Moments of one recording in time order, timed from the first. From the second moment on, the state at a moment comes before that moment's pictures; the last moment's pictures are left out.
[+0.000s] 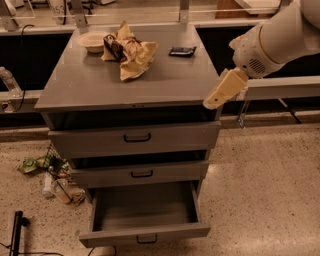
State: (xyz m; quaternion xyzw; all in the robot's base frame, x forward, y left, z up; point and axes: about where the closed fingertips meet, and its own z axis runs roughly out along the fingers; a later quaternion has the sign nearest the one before) arm 0.583 -0.149 0.955 -0.52 0.77 0.01 0.37
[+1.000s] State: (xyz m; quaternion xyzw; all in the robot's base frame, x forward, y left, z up) arm 0.706 -0.039 0.937 -0.51 0.71 0.09 0.48
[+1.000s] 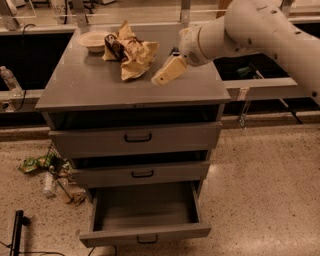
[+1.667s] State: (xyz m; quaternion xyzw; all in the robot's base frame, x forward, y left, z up) arm 0.750 -0.003 0.920 -0.51 0.69 0.13 0.50
